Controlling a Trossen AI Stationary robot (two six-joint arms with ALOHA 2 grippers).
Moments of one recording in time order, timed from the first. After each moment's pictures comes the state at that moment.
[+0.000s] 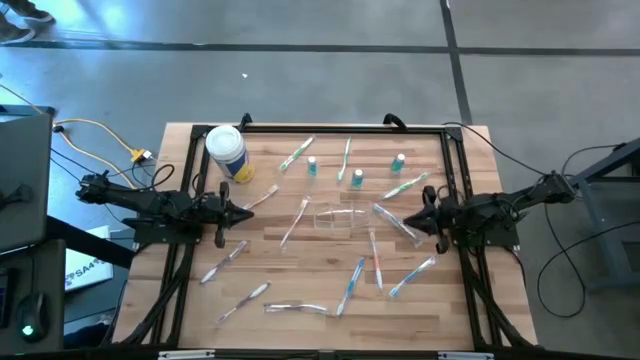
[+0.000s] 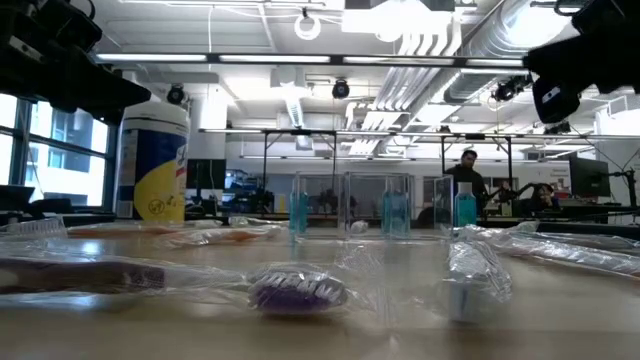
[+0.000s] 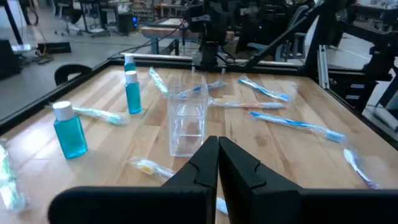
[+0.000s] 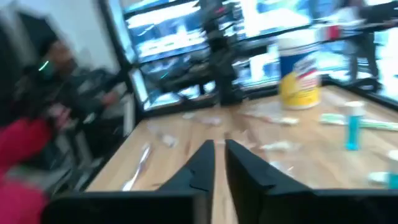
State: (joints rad) left arm -0.27 0.08 0.07 -0.06 -0.33 -0.08; right arm 0.33 0.14 0.07 0.08 0.28 0.23
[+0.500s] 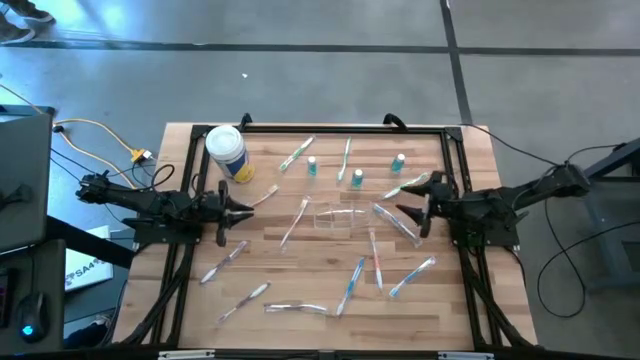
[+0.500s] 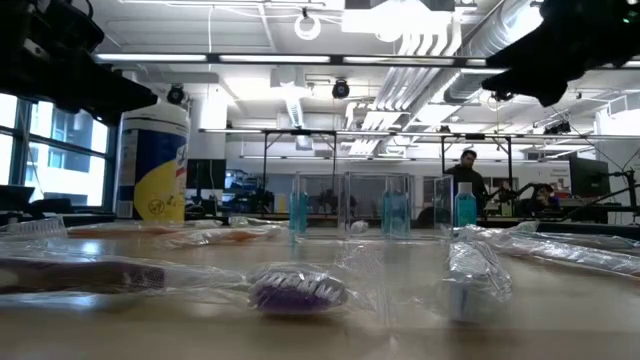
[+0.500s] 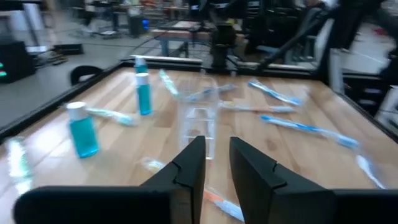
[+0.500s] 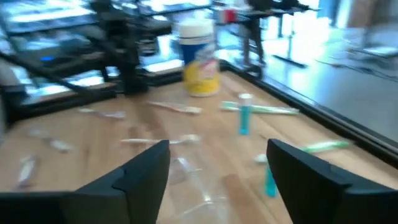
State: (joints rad) left arm -0.27 0.08 0.07 -0.05 -0.41 -0.10; right arm 0.30 0.48 0.30 -0.05 0.64 0.27
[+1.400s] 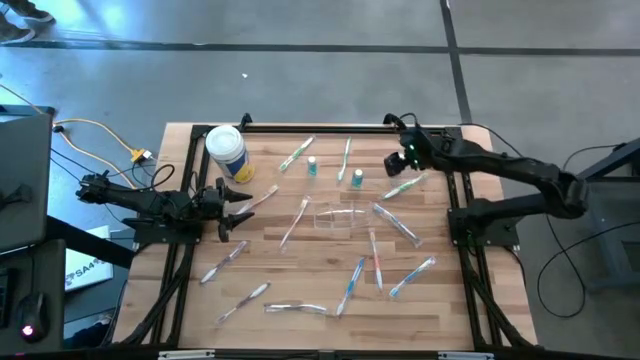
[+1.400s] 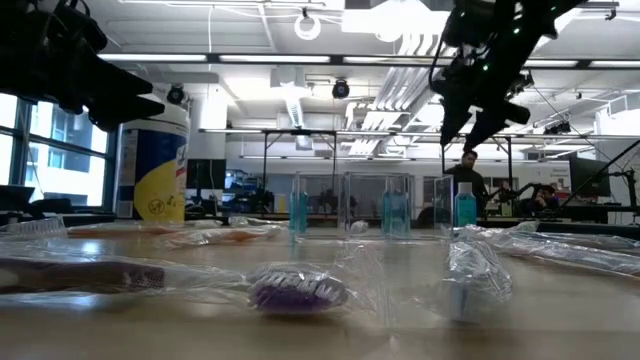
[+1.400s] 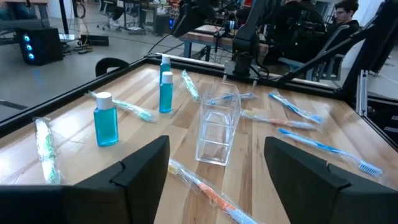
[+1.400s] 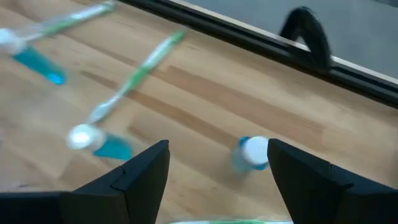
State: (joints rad) left arm -0.27 0.08 0.07 -0.05 -0.48 -0.19; right arm -0.52 1.17 0.86 -0.63 0.29 0.53
